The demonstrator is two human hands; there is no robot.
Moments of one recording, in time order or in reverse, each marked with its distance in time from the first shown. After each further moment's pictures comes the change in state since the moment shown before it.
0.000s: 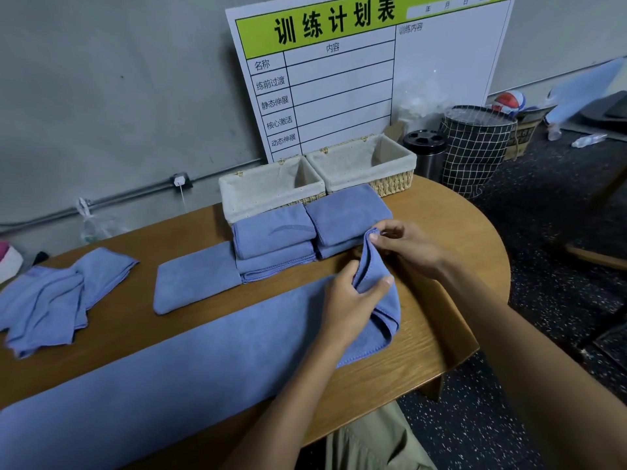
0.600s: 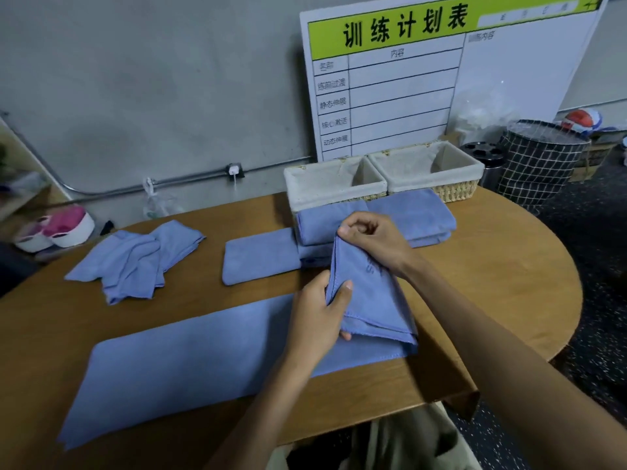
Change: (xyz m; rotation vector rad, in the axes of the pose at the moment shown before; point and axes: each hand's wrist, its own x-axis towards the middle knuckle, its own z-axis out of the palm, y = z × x) left_hand -0.066 0.005 -0.116 0.025 0.196 -0.064; right_hand 0.038 -0.044 0.146 -0.155 -0.058 -0.220
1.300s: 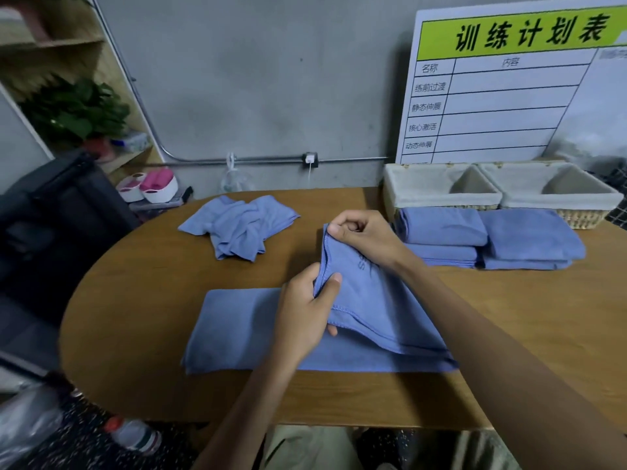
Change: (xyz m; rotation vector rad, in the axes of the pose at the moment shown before) left_hand -0.052 -0.023 -0.158 0.020 0.264 -0.031; right_hand 0.053 -0.047 0.181 0.022 -0.255 -0.079
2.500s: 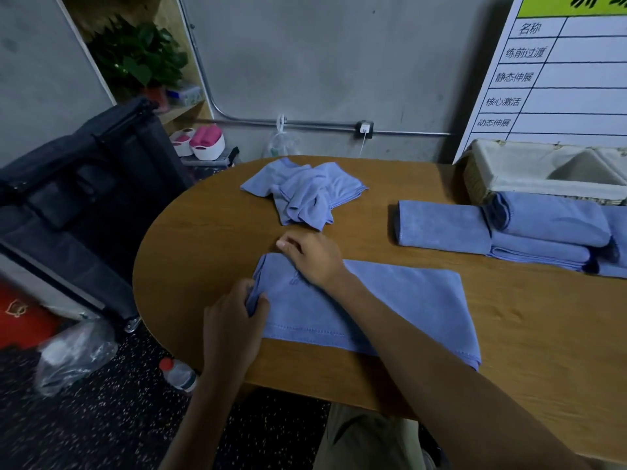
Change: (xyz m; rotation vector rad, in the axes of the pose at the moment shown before) left_hand -0.044 -0.129 -0.168 0.700 0.397 -0.112; right_hand 0.046 0.051 0.226 -0.523 -0.135 -0.039
